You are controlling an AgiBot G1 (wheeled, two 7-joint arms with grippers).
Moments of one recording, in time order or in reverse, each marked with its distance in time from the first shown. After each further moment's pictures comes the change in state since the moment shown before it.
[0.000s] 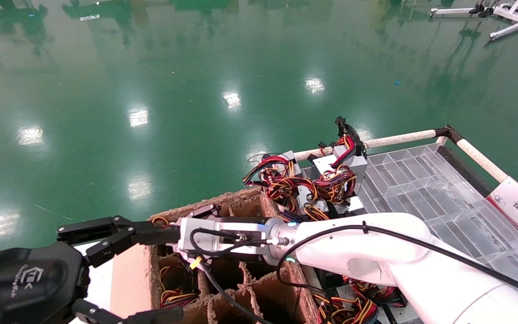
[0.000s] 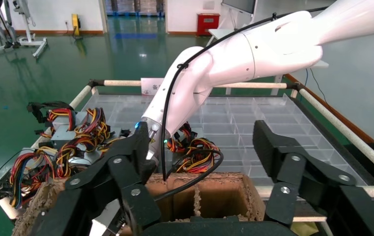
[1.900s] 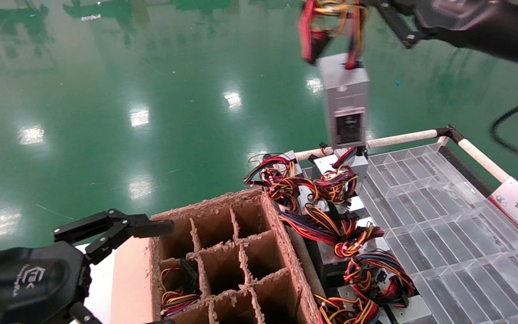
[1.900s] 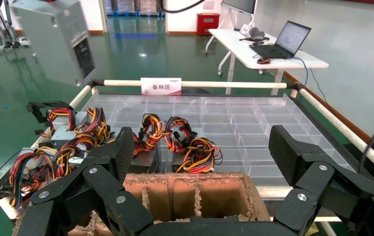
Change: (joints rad) left arm 0.000 0.000 0.000 0.000 0.000 0.000 0.000; right arm 0.453 0.488 0.167 -0.256 0.425 -0.526 -0.195
